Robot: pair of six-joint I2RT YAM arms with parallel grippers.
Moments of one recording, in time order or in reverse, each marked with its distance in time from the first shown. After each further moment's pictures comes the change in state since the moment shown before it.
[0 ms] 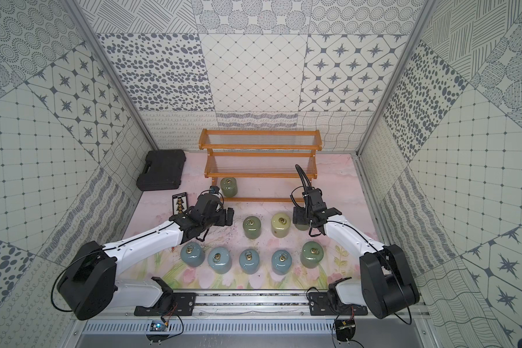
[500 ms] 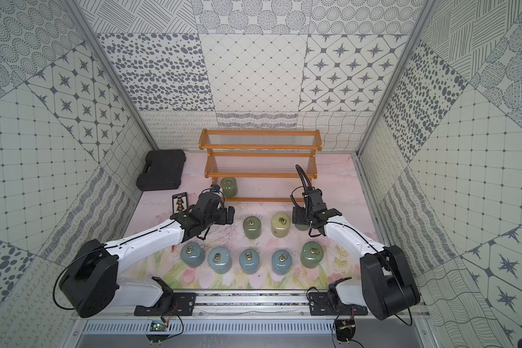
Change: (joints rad) left arm 0.000 0.022 0.027 0.000 -0.002 0.001; right arm 0.000 -0.008 -0.010 0.021 0.000 0.007
